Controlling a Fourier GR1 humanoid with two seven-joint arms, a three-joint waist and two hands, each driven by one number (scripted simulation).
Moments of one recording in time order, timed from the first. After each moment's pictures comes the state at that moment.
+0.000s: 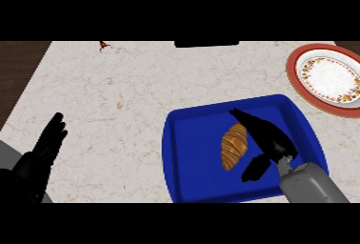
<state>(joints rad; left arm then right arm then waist) 0.17 0.47 -0.22 -1.97 0.04 0.35 0.40 -0.27 -0.36 0.41 -1.47 0.51 0.26 0.37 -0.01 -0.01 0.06</state>
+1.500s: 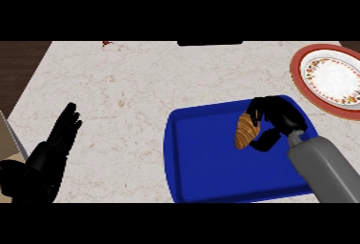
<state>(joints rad) 0.08 0.39 -0.26 -1.98 0.03 0.38 0.43 -0.44 -0.41 0.34 -1.20 0.61 0.15 0.14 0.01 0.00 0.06</state>
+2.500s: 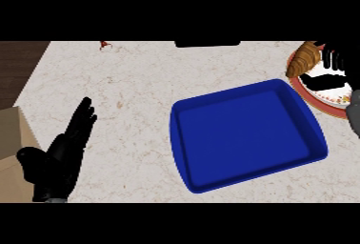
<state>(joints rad) 0.01 0.30 -0.29 -1.92 0.01 0.39 0.45 -0.63 -0.56 0.00 -1.05 0.62 -0.21 0.03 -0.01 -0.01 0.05</state>
